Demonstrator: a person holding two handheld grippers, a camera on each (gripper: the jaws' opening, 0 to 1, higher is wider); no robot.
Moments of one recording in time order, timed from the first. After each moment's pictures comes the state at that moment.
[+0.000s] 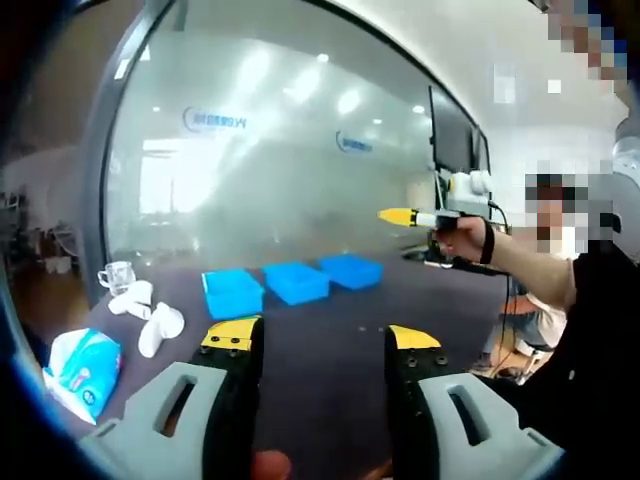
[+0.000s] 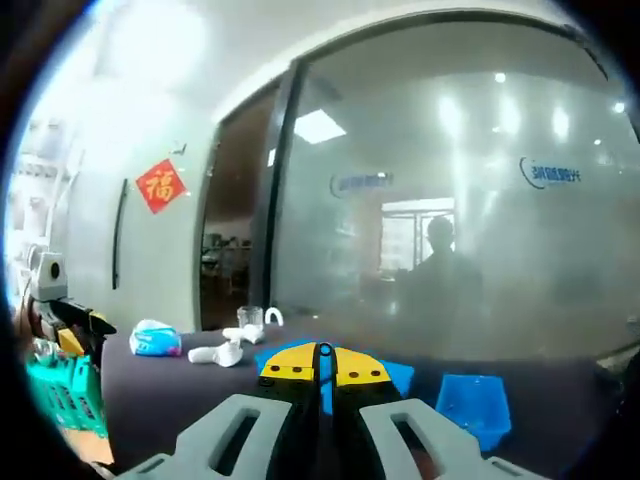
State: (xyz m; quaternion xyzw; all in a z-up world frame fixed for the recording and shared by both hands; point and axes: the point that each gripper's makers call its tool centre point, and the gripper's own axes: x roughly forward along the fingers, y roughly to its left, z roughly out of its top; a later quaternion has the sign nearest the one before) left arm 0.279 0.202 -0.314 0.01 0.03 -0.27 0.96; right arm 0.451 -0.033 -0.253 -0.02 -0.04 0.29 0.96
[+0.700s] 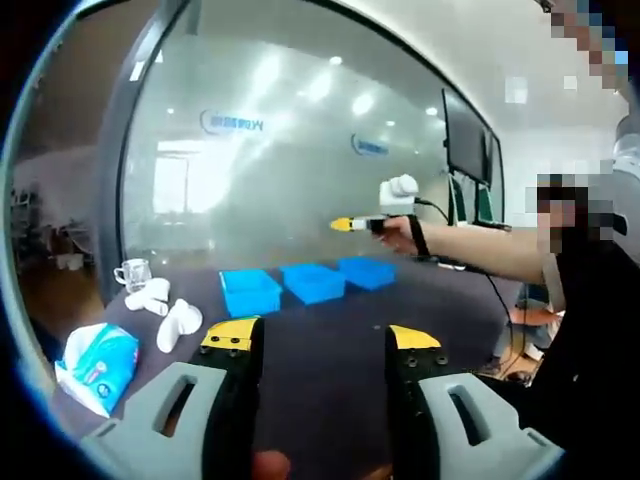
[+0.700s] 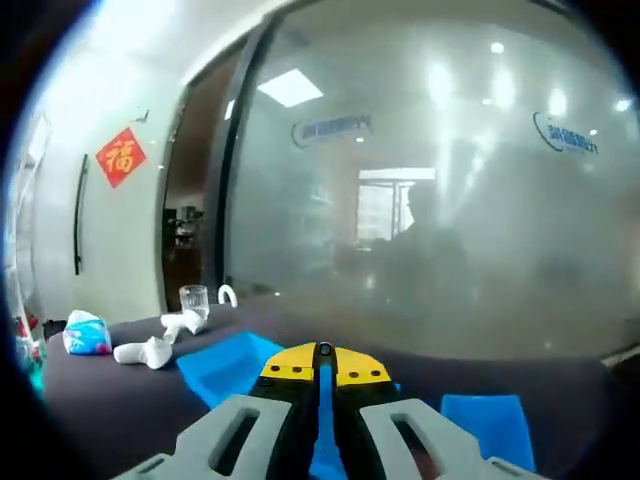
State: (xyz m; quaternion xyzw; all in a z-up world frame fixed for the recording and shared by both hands) left arm 0.279 0.219 -0.315 0.00 0.02 -0.24 0.97; right arm 0.602 -0.001 -0.281 -0.05 0.03 0.23 0.97
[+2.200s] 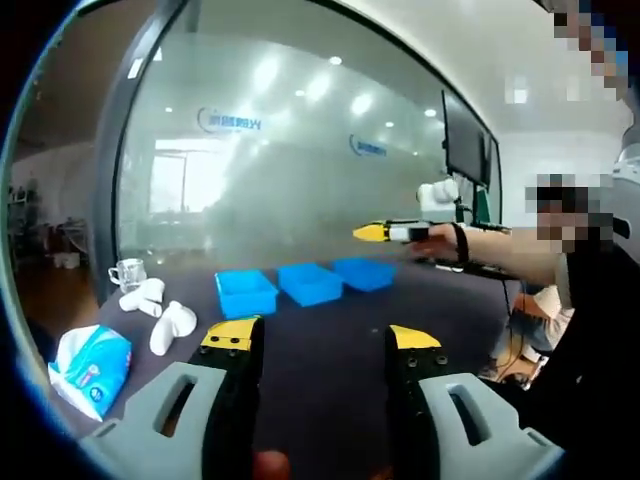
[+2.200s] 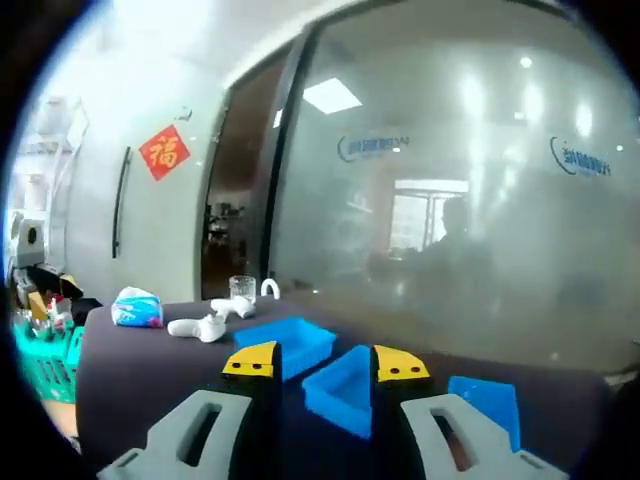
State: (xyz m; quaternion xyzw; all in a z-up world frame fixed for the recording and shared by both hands) left arm 0.289 0.209 -0.313 0.00 0.02 -0.25 0.97; right arm 0.471 -0.027 -0.278 -0.07 0.00 0.31 0.95
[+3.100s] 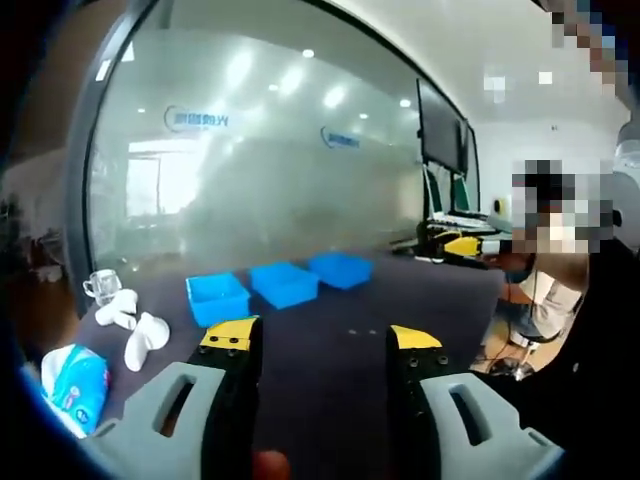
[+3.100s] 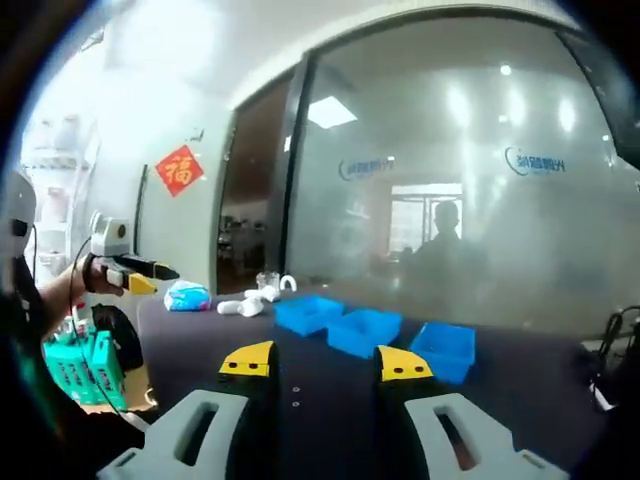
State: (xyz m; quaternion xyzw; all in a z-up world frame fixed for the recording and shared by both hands) left arm 0.291 0.176 -0.312 0.02 0.03 -0.30 0.95; right arm 0.336 -0.133 -0.311 -0.04 0.00 0.31 0.95
